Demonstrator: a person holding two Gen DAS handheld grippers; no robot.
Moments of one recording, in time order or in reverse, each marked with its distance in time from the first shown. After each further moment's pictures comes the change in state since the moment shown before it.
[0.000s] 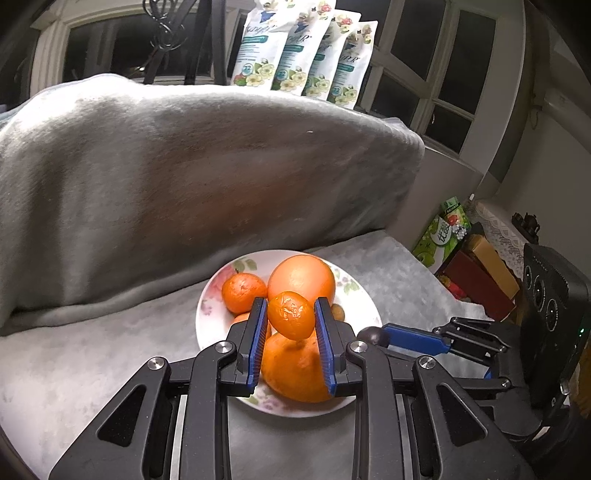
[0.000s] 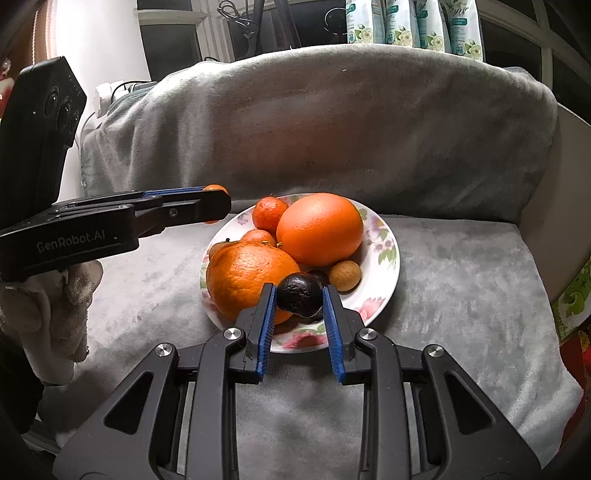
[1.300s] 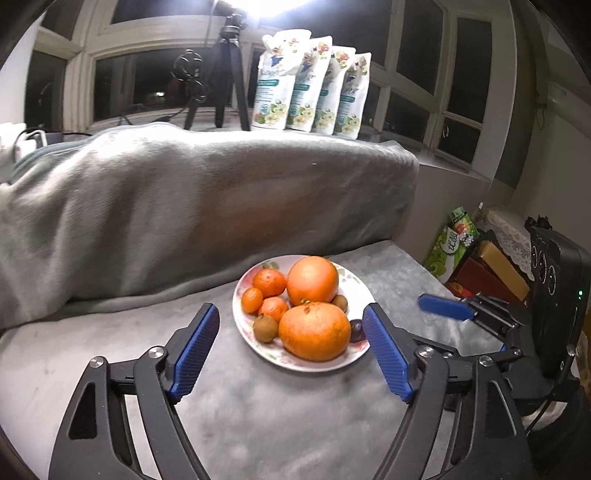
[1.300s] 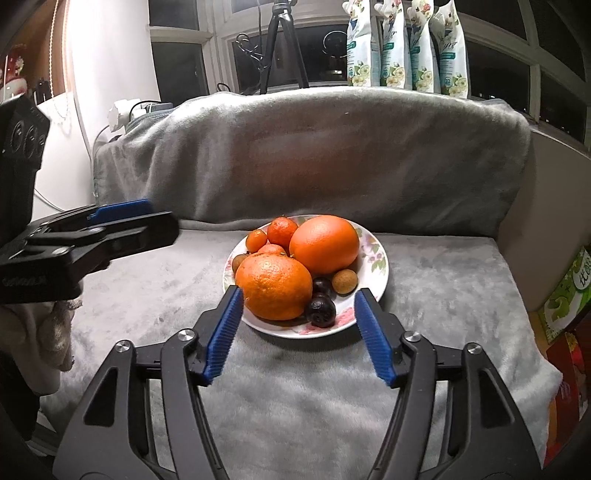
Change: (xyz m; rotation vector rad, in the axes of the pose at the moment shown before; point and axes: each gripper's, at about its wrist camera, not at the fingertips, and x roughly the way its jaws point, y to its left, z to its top) left arm -0.064 -0.016 -0.021 0.019 -0.097 0.121; right arm -0.049 0.020 -0.007 -0.012 -0.086 -0.045
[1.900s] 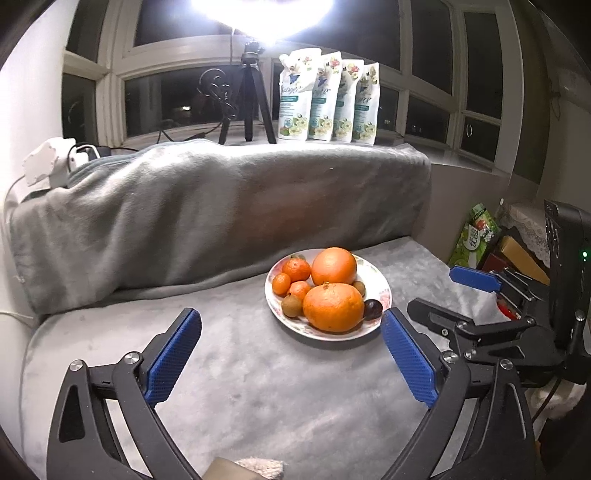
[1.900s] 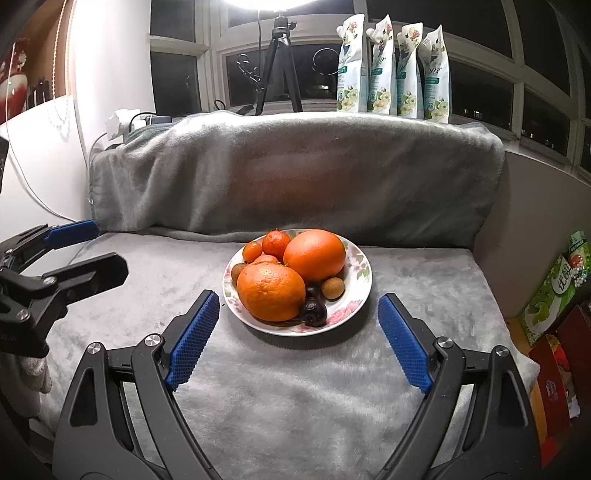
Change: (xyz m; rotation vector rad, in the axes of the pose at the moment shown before) left arm -0.043 -0.015 -0.022 0.022 -0.040 0.148; right arm -0.028 0.014 -0.003 -0.008 -0.064 -0.073
